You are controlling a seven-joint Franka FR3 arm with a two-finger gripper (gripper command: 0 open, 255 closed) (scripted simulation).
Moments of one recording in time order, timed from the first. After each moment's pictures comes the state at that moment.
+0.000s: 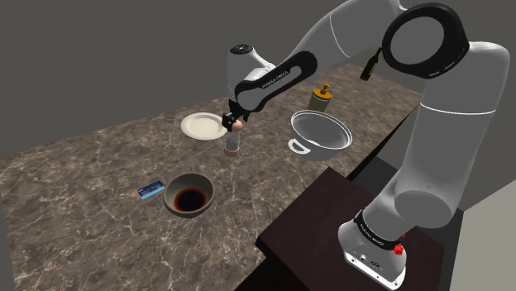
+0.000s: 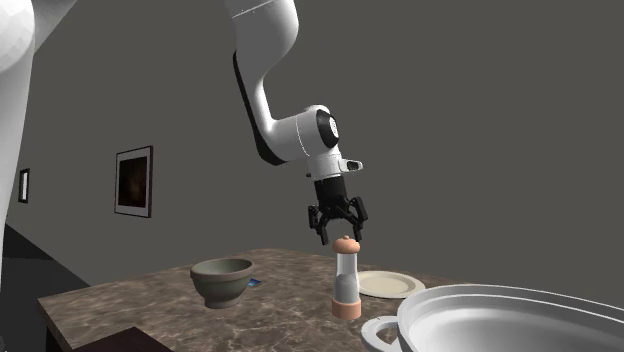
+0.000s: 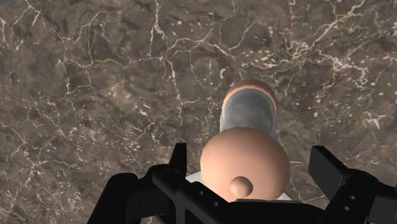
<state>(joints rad) 0.03 0.37 0.06 -2.01 -0.33 2.42 0.30</state>
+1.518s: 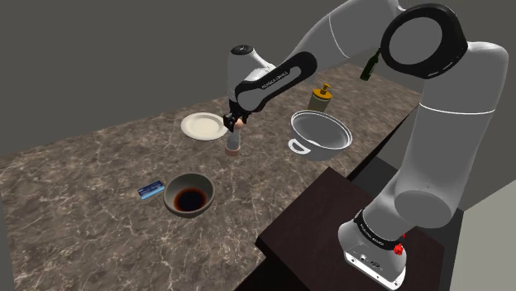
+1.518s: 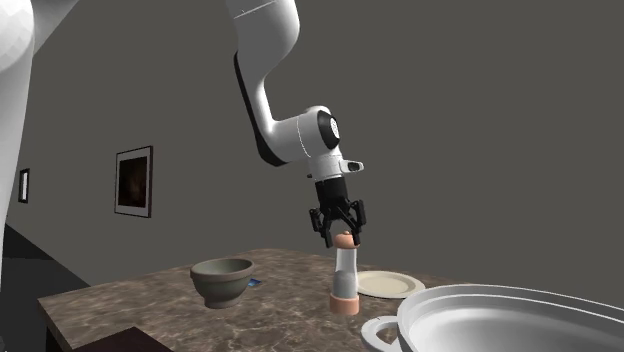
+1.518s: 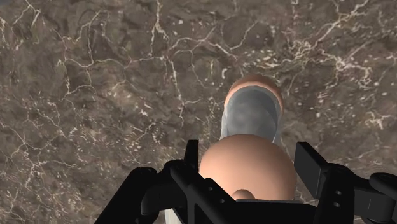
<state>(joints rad) 0.03 0.38 0.06 -2.01 -0.33 2.43 0.29</state>
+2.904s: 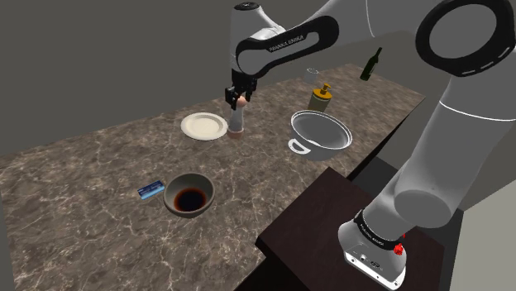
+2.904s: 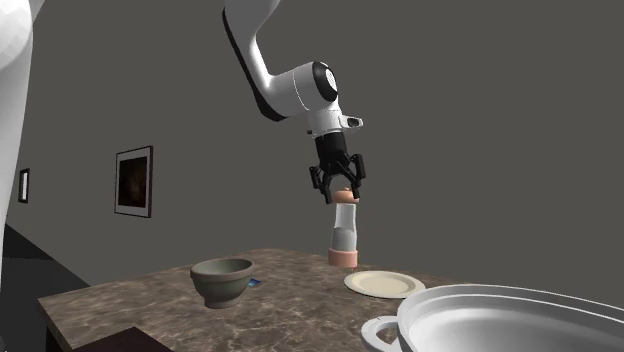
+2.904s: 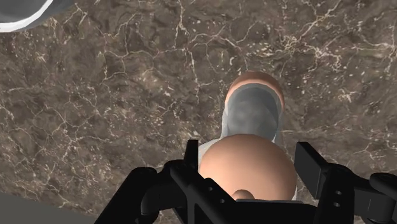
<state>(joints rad) 0.02 0.22 0.09 -1.93 -0.26 2.20 0.22</state>
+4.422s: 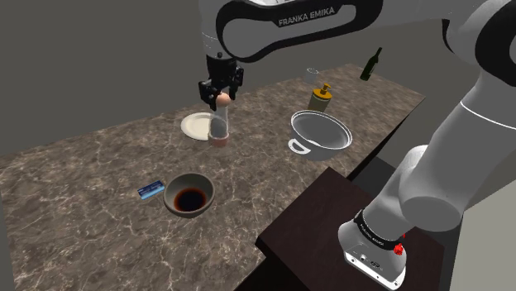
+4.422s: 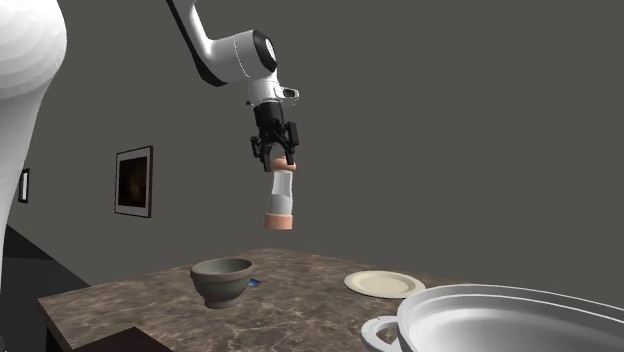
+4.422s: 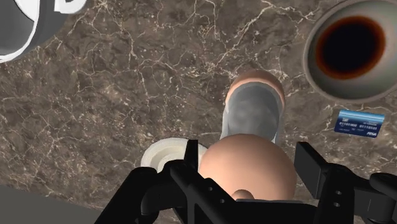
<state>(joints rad) 0.18 0.07 0.22 -1.90 -0.24 1.96 0.45</state>
